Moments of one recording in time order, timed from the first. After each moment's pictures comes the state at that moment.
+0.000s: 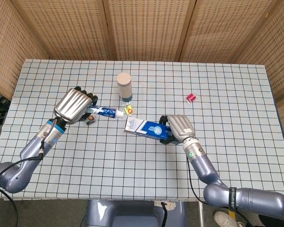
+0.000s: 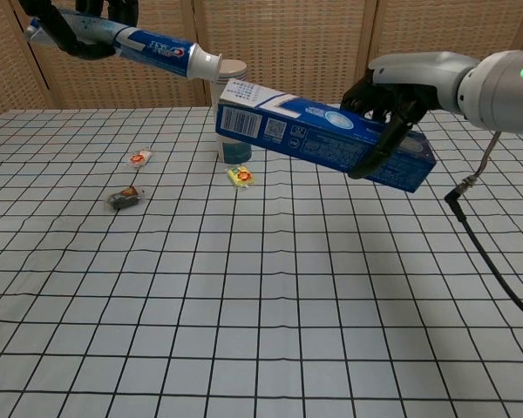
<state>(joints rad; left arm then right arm) -0.87 -1.05 -0.27 -1.81 1.07 0.88 0.57 0.82 -1.39 0.35 -1.82 -0.66 0.99 -0.50</state>
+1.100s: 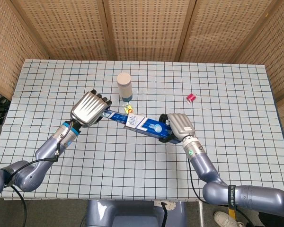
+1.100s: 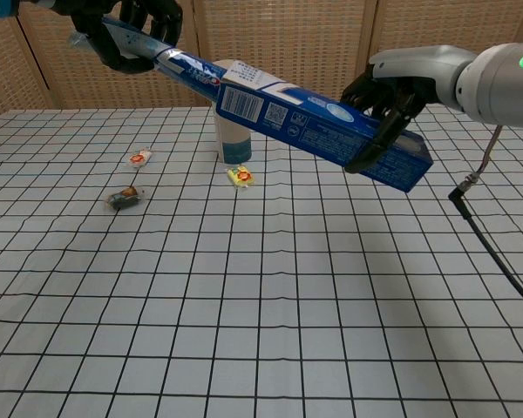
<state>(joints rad) -1.00 -1.11 -0.20 -1.81 1.01 0.91 0.70 0.88 -1.36 0.31 -1.84 -0.62 1.00 -0.40</state>
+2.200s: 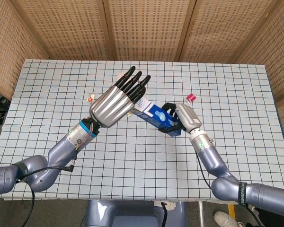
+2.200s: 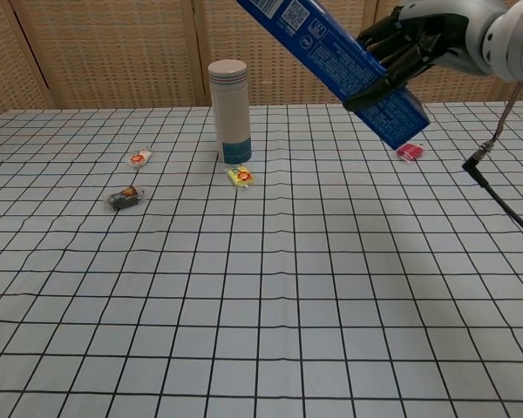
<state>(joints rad) -1.13 -1.11 -0.25 -1.88 1.16 1.08 1.03 0.81 -1.30 0.40 -1.79 -0.75 0.92 -0.02</state>
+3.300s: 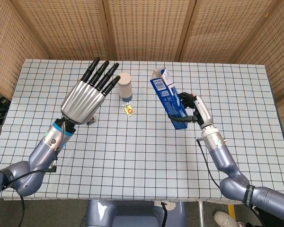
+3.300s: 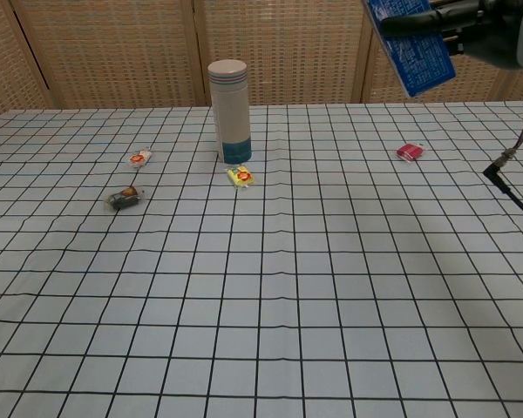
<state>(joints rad) -0.93 -1.10 -0.23 -1.86 1.27 1.27 0.76 0.63 -1.35 0.50 -1.64 -1.10 0.90 0.68</state>
